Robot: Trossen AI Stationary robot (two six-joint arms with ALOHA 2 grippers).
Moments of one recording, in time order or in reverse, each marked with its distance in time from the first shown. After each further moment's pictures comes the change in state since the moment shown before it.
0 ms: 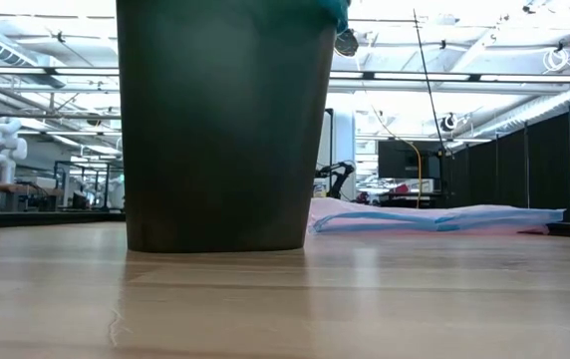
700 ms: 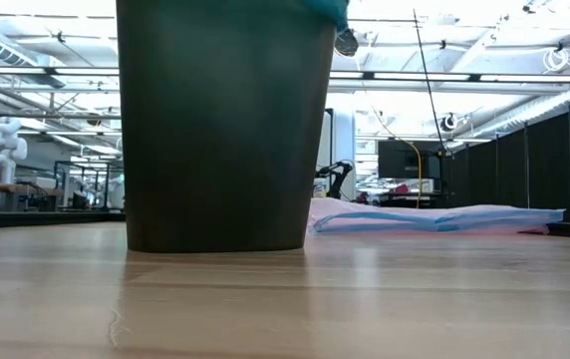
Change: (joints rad) left arm 0.057 0.112 -0.002 -0.097 -0.159 0.075; right arm 0.001 0.000 0.000 0.019 0.052 -0.050
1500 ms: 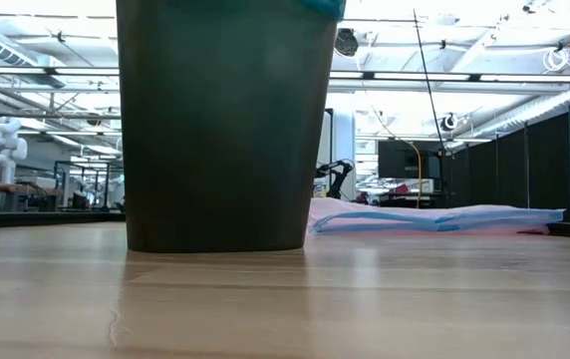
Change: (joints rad) left arm 0.084 -0.003 0.001 -0.101 -0.002 -0.079; right arm -0.026 -0.074 0.000 -0.110 0.127 0.152
